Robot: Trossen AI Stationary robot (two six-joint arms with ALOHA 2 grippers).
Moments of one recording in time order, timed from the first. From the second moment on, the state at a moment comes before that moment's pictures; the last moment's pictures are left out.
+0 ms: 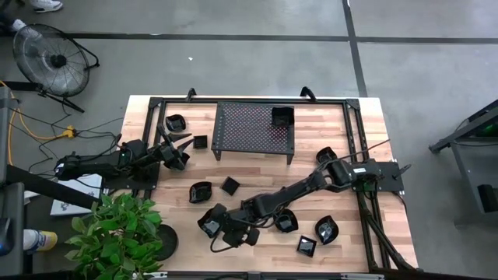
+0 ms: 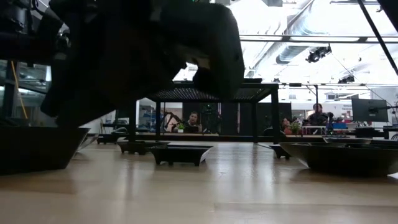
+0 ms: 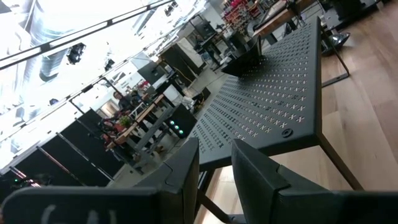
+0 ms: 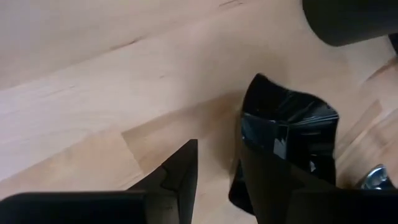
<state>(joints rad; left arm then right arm) 0.07 0.01 0.01 0.06 -0.44 0.74 0.37 2.38 1.95 -0.45 -0.04 -0.73</state>
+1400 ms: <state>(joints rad) 0.07 0.01 0.01 0.06 -0.44 0.74 0.34 2.42 1.95 -0.38 0.03 -0.70</state>
